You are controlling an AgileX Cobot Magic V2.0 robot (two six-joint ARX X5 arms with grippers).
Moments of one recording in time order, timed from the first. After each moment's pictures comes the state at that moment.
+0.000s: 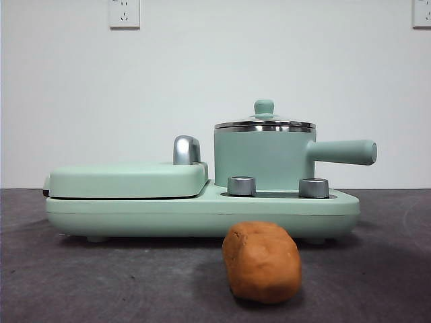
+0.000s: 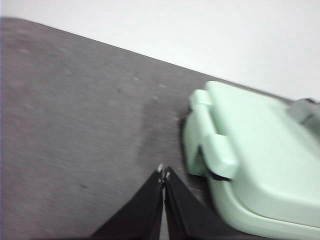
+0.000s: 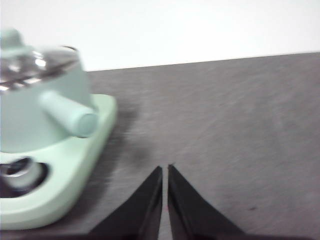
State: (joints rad) left arm 0.00 0.01 0.04 -0.15 0.10 -0.31; right arm 0.01 0.00 0.02 -0.12 -0.12 0.18
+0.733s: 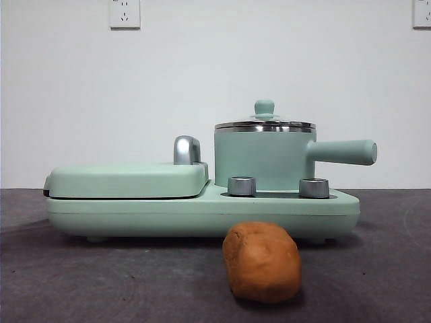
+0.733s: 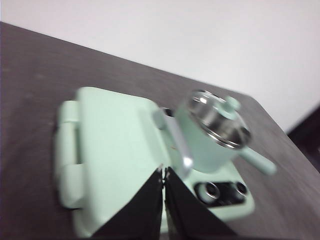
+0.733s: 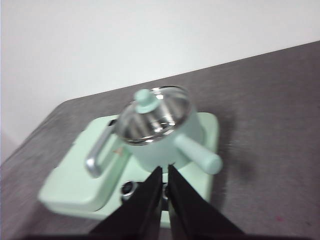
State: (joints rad) left arm -0.12 0.54 0.67 -0.37 0.41 -0.38; right arm 0.01 0.32 0.71 -0.59 -0.42 0.36
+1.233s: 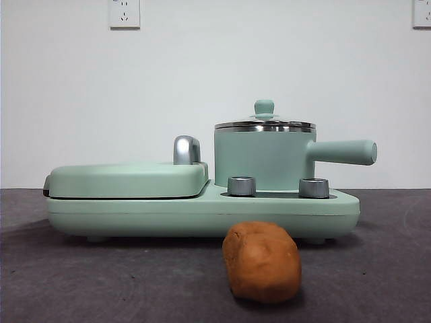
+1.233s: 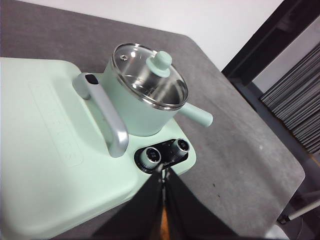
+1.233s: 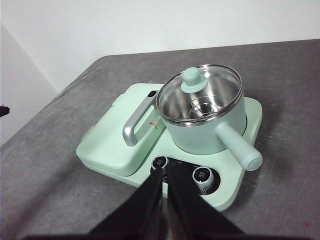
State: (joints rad) left arm -0.18 0.79 0.83 -0.41 0.65 -0.29; right arm 0.01 0.50 0.87 -0.71 -0.61 0.19
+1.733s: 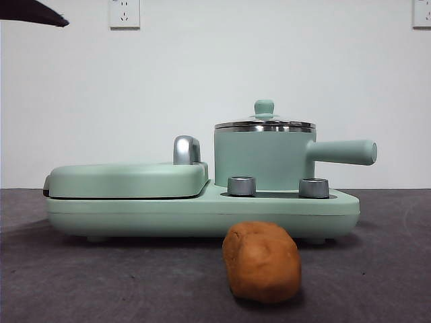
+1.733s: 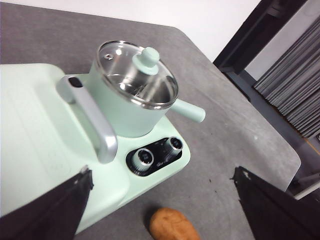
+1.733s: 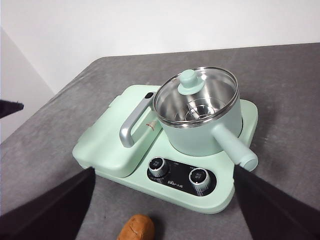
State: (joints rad) left arm -0.23 0.86 0.87 -0.39 0.65 -0.25; right arm 0.01 0.50 0.87 -0.71 -0.60 0.18
